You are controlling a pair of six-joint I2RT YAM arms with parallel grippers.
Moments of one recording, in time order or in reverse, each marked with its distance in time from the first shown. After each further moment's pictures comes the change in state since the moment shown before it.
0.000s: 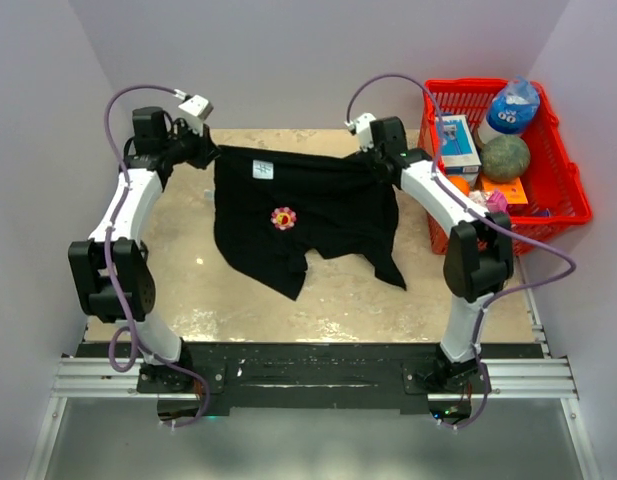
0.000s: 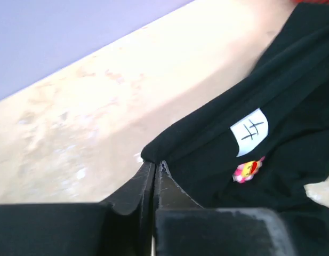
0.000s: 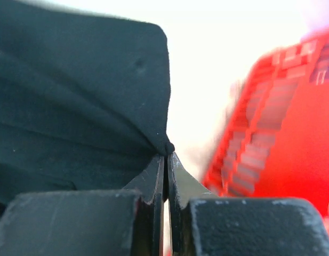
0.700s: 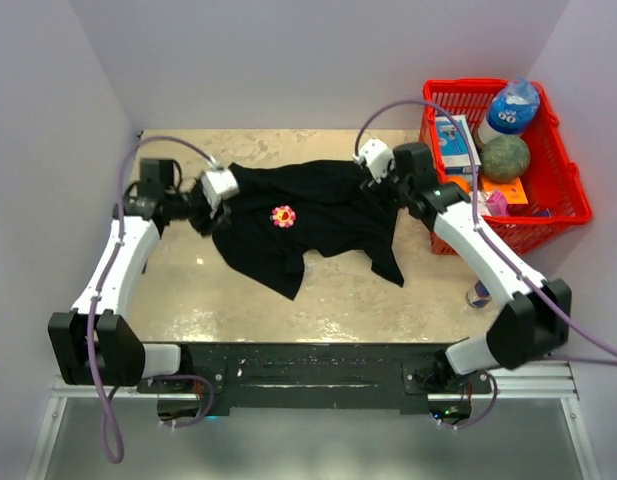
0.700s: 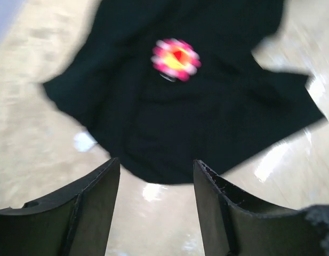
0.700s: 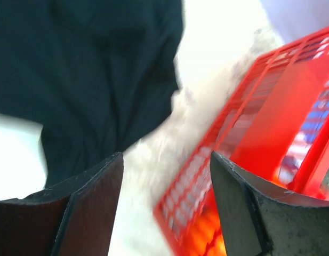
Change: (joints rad) left arm -0.054 -0.386 -0.299 -0.404 0.018 0.559; right arm 0.059 -0.403 -0.284 -0.039 -0.105 -0.127
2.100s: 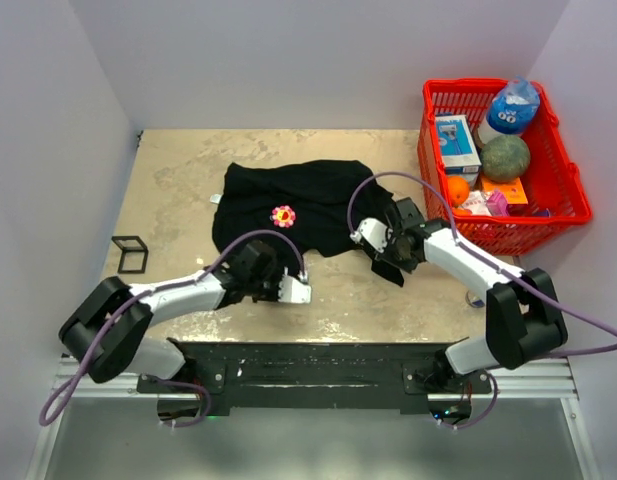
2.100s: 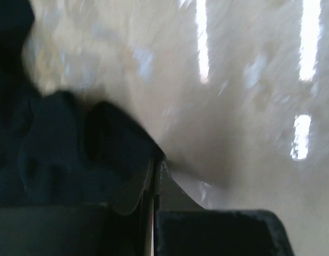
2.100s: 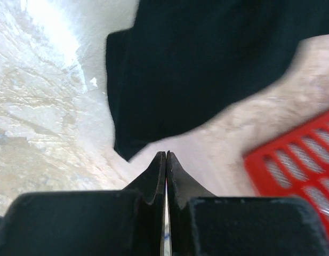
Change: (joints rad) left arm -0.763 0.076 -0.622 0.593 -0.423 0.149; right arm 0.004 -0.050 -0.458 -0.138 -0.076 -0.204
